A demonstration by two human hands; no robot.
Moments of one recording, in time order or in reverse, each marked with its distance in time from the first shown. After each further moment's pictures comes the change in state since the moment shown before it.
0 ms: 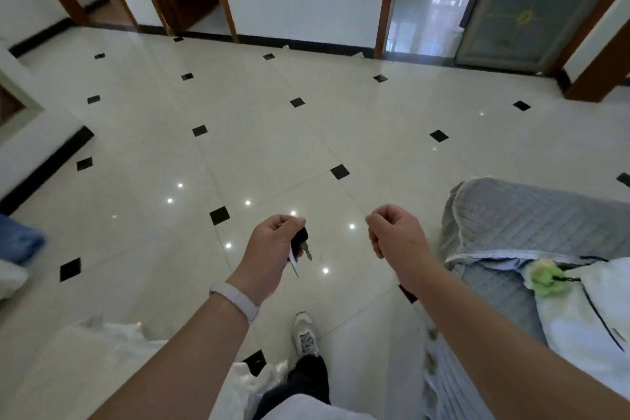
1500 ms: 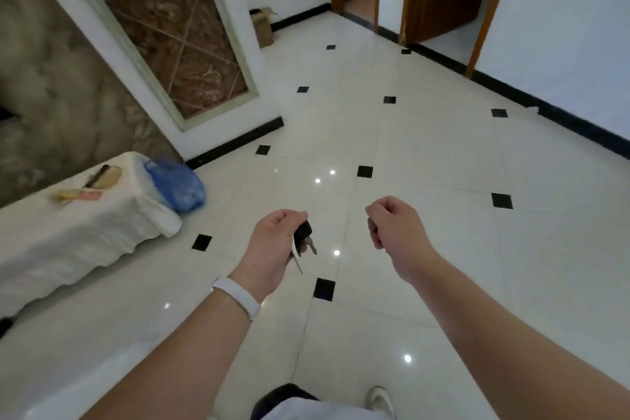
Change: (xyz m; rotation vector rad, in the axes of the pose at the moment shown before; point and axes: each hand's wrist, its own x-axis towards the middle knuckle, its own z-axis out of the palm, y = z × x) left_hand 0.449 0.269 -0.257 -0.189 0.756 0.069; right_hand 0.522 -0.261 0.462 -0.167 -0.749 -0.038
